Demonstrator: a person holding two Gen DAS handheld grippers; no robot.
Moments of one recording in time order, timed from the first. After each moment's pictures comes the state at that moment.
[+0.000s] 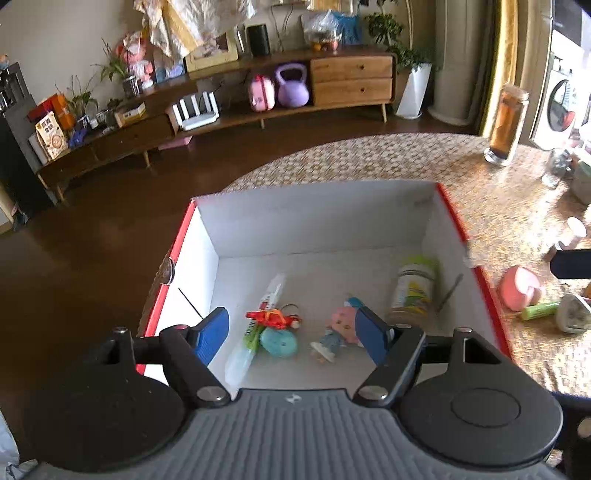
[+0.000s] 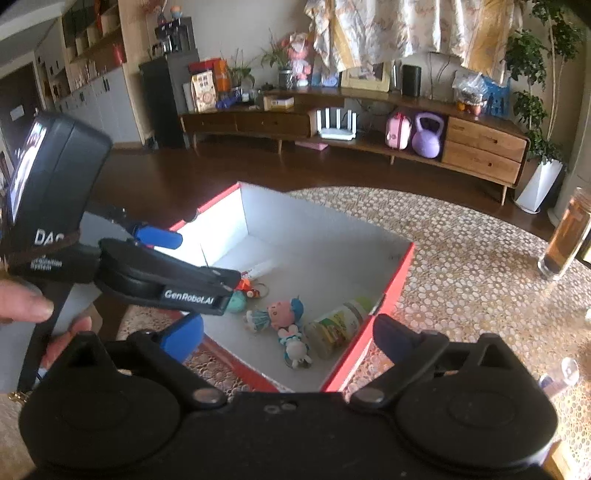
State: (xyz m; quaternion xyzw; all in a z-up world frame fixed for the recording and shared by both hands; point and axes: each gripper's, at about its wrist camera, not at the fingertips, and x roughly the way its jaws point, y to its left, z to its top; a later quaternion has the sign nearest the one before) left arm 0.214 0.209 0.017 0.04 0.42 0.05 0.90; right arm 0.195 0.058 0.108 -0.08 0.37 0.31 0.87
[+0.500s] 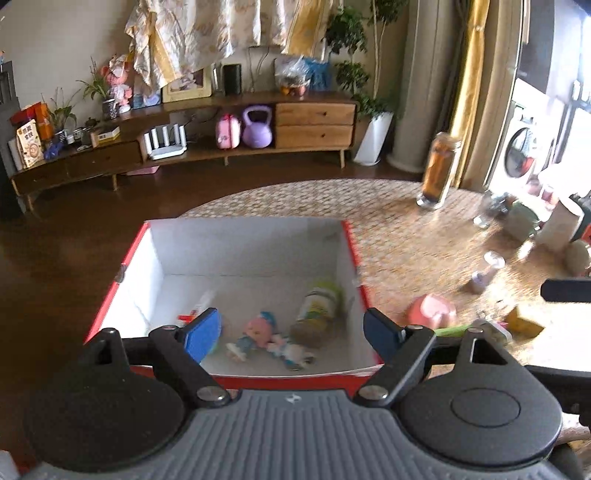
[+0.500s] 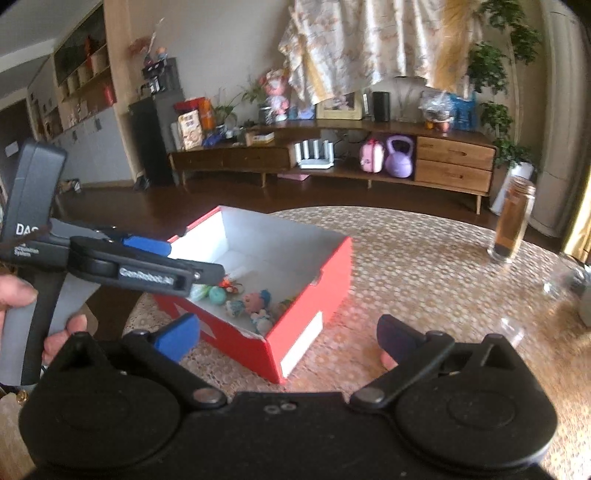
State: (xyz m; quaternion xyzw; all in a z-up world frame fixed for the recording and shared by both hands) left arm 0.158 0.157 0.046 -0.02 0.36 0.00 0.93; right arm 0.138 -0.040 0.132 -0.03 0.32 0.29 0.90
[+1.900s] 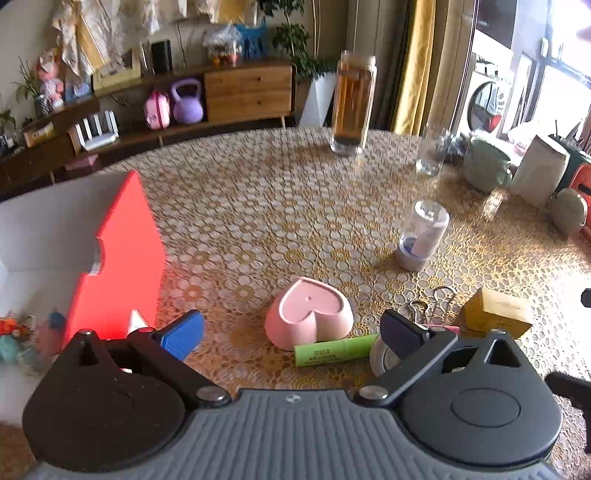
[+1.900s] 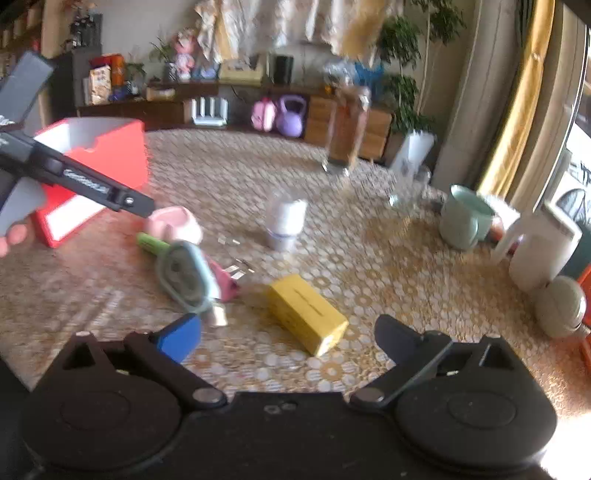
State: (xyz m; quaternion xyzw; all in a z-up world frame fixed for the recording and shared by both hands) left arm 0.259 -0.019 -0.072 0.01 0.40 -0.06 0.91; right arm 0.172 -0.241 0.000 -0.12 0.35 0.15 0.92
